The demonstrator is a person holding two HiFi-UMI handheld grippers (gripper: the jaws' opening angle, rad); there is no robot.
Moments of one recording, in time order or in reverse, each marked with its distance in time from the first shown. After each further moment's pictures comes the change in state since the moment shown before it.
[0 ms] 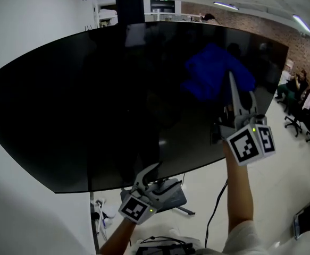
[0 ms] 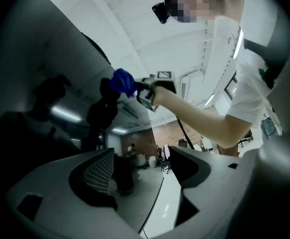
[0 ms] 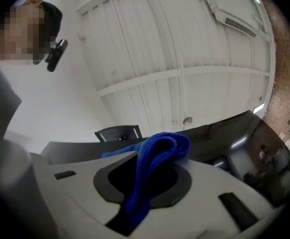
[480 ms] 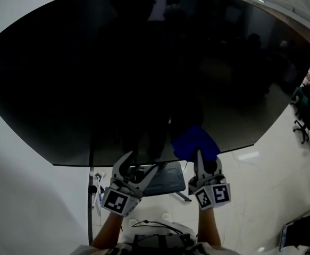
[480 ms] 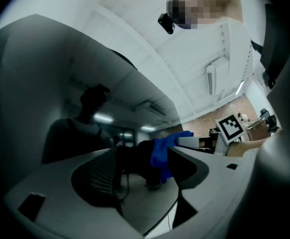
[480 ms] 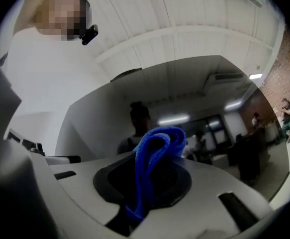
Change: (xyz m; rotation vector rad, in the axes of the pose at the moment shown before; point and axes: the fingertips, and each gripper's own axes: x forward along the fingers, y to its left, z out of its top) left arm -0.065 0.056 -0.047 0.005 0.036 0.365; right arm -0.209 0.027 -0.257 0.100 0.442 0.013
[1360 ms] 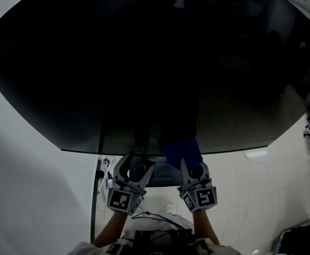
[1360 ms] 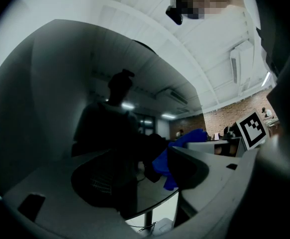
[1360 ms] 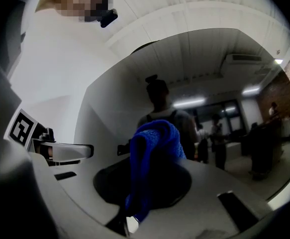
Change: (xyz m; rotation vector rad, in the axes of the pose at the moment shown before) left arm -0.050 0.041 -0.060 -0.074 0.152 0.253; right arm 0.005 0.084 -0.096 -0.023 0.214 0.196
